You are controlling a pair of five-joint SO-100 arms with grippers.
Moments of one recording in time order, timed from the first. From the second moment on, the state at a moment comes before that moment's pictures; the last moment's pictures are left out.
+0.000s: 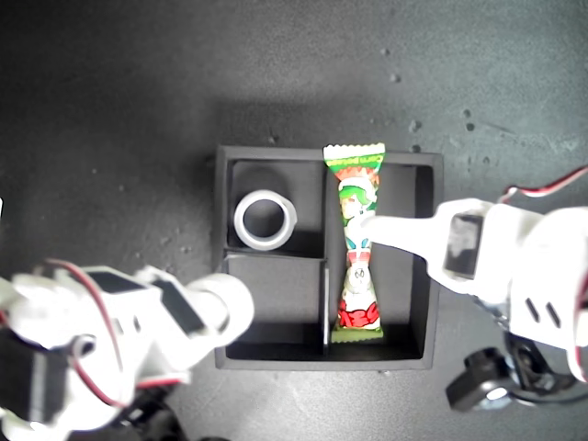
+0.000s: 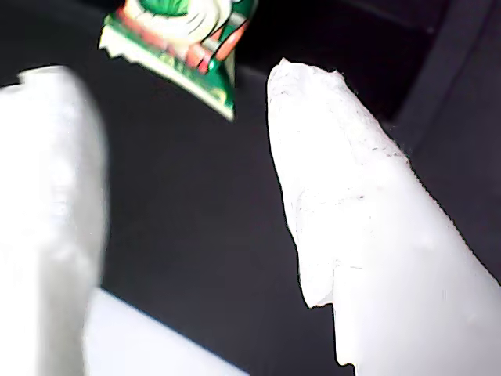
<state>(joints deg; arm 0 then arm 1) 16.8 71.4 44.4 94.5 -59.0 -1.8 62.0 20.0 98.3 28.7</state>
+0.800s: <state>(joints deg) 16.7 47.1 16.3 104.0 -62.1 12.7 76.3 3.3 103.0 80.6</state>
